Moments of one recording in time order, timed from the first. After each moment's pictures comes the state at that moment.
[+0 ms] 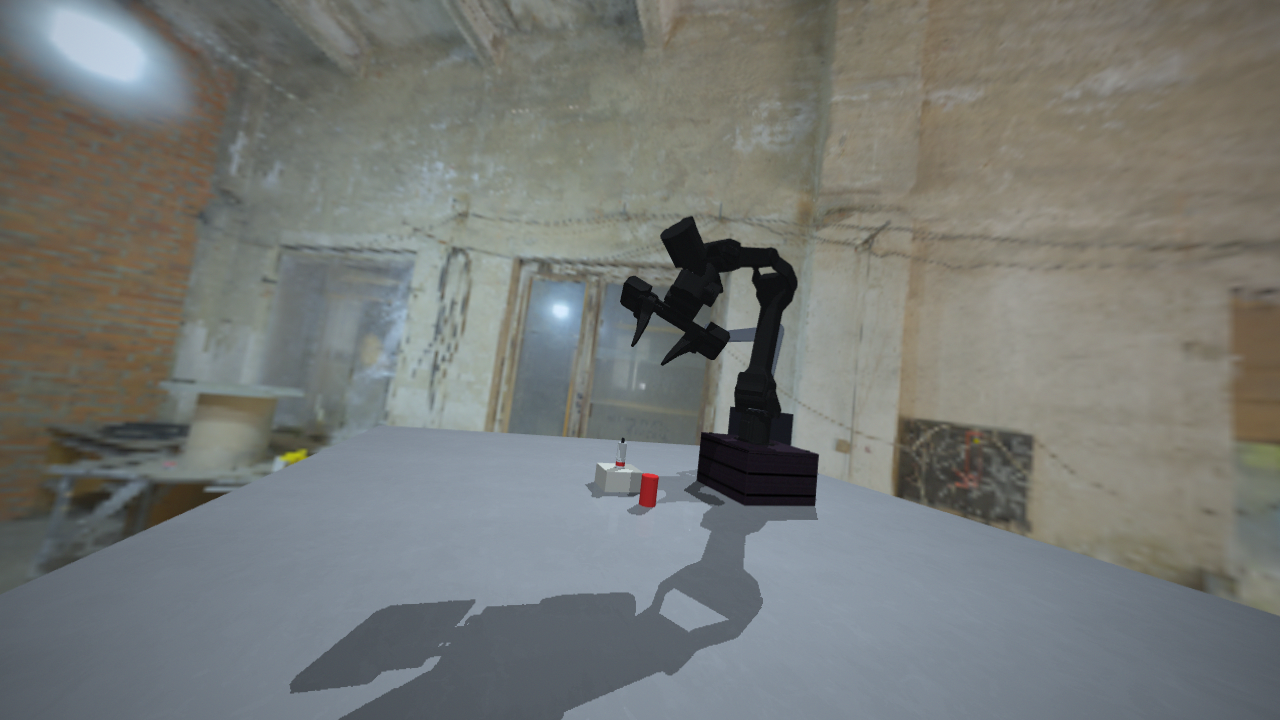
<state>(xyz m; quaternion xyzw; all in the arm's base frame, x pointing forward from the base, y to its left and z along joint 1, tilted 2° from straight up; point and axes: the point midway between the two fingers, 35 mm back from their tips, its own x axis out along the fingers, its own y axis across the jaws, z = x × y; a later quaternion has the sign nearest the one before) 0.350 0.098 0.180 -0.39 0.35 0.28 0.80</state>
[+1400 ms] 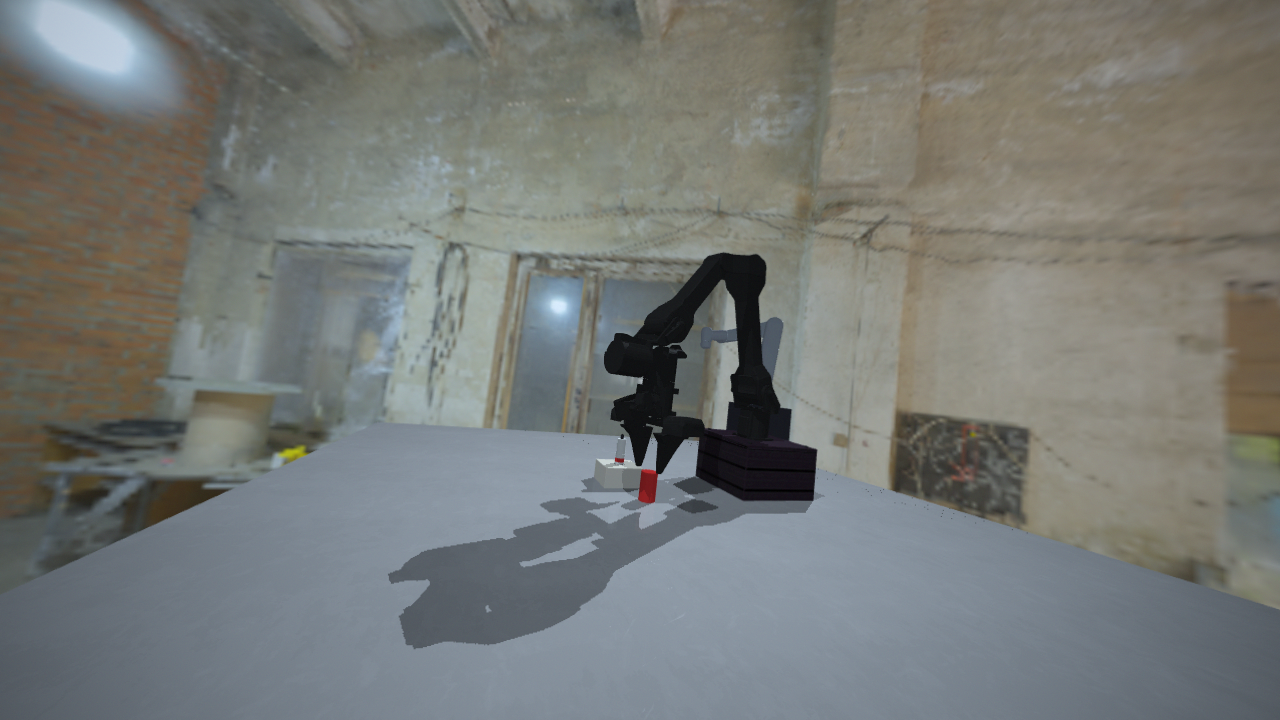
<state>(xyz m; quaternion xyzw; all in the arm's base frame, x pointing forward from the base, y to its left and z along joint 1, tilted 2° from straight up) 0.300 0.042 -0.014 -0.04 0.69 0.07 0.72</state>
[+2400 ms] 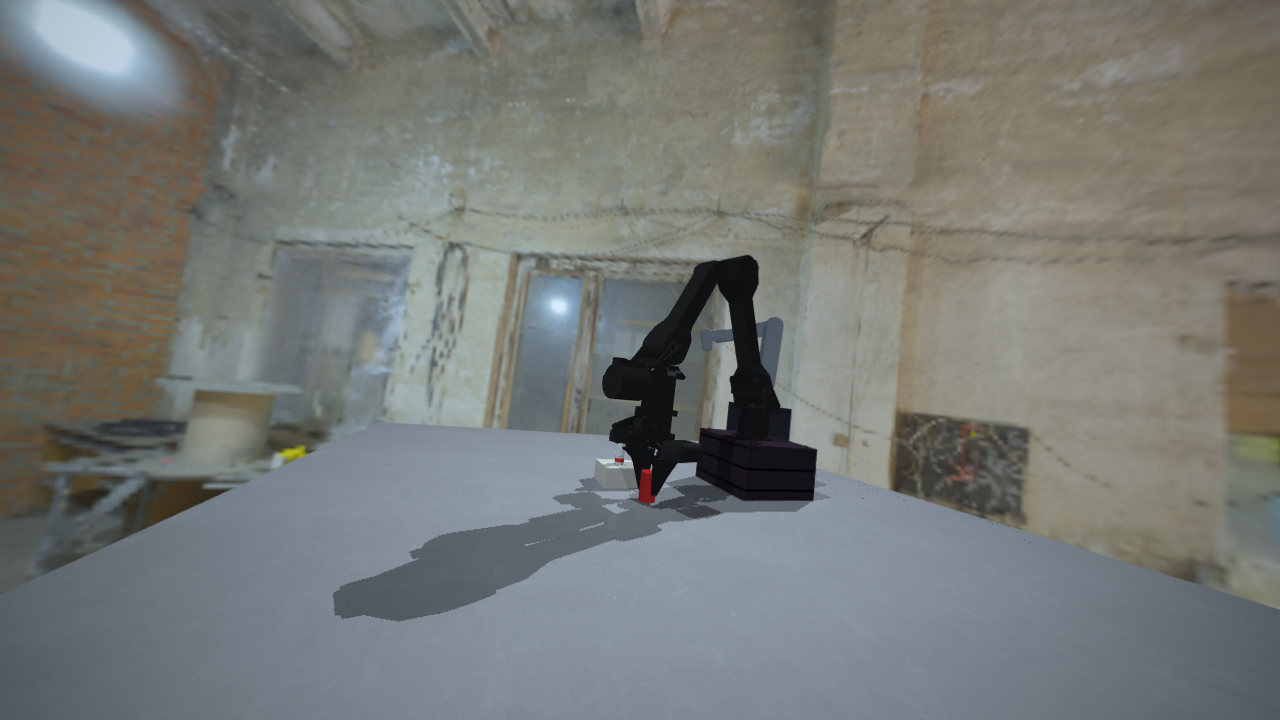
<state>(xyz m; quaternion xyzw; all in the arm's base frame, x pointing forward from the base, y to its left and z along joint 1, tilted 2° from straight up) 0.298 0.044 -0.053 -0.04 0.69 0.07 0.72</state>
